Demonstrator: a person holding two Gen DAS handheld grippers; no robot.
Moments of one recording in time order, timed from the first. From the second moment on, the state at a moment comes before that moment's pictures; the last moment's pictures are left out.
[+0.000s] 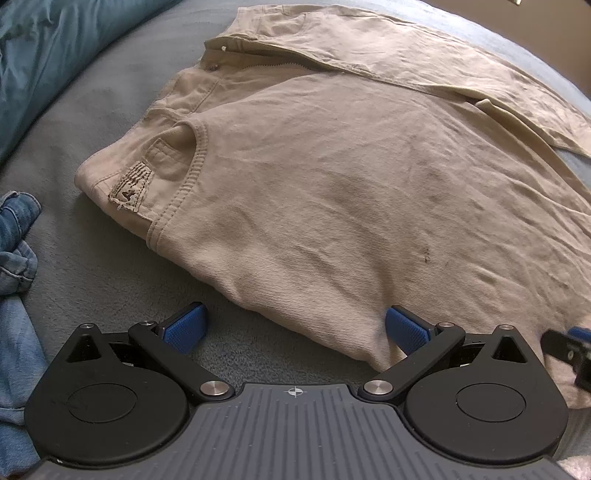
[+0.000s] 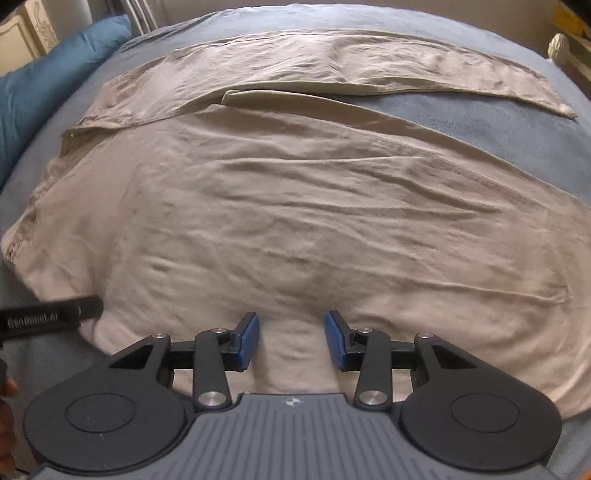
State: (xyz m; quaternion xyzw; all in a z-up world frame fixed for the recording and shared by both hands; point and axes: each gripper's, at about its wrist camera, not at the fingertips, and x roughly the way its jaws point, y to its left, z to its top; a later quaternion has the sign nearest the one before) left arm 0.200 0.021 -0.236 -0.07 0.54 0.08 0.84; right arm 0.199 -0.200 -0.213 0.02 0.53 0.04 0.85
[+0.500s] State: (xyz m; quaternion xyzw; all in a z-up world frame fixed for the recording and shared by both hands) left arm 0.200 0.020 -0.231 -0.06 0.54 0.08 0.83; right arm 0.181 -0.209 -0.217 0.03 0.54 0.06 0.84
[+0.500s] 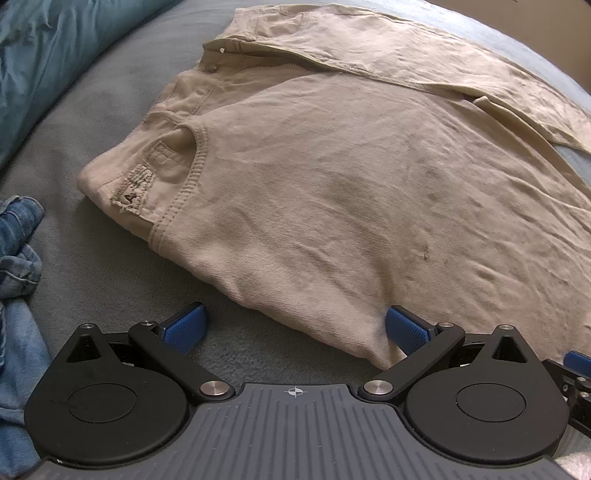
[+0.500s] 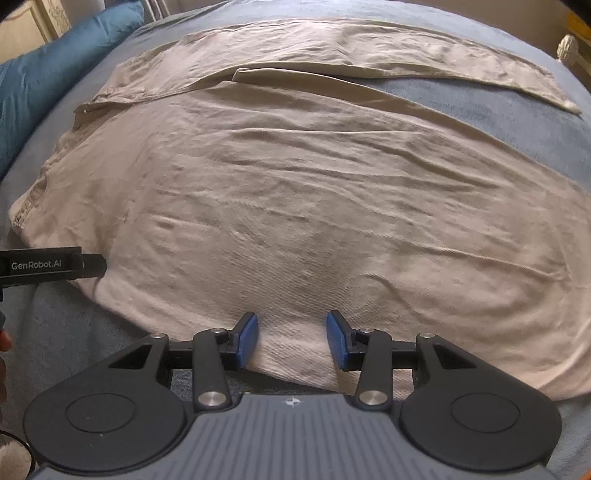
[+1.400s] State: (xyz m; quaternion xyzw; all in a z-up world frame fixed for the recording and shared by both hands) left arm 0.199 -0.007 -0.229 0.00 0.49 0.04 0.87; right arm 0.180 -0.223 -0.220 0.08 0.53 0.07 0.84
